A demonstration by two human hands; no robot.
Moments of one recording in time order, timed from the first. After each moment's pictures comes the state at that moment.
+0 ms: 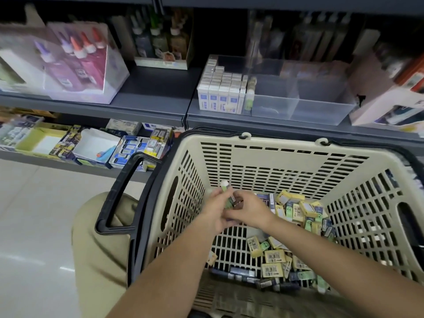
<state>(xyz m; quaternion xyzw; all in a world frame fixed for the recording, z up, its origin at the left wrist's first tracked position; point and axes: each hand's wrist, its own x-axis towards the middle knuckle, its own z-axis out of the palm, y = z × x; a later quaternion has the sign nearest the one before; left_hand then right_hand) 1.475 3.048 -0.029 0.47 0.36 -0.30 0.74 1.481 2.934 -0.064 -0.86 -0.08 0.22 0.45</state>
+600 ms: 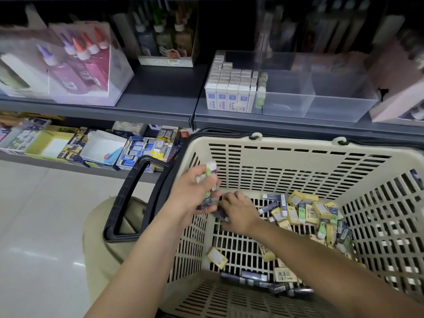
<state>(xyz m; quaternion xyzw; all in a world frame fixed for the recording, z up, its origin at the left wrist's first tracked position) 1.479 3.115 0.050 0.69 0.20 -0.19 0.67 1.497 2.974 -0.132 -0.95 -0.25 0.17 0.08</state>
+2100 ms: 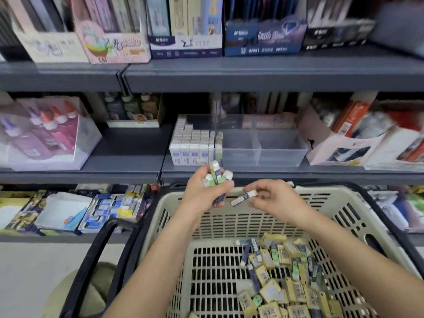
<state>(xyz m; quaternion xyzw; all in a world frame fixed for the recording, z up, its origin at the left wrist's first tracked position) 1.558 3.044 0.068 0.67 0.00 -0.13 0.73 1.528 2.858 0.073 -0.89 -0.03 0.07 0.44</state>
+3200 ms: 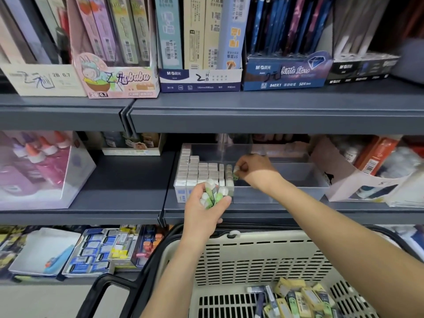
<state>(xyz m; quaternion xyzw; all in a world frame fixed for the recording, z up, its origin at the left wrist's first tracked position) 1.620 3.052 0.060 0.70 0.00 -0.03 0.72 1.696 2.894 0.102 -0.98 0.01 0.01 0.20</state>
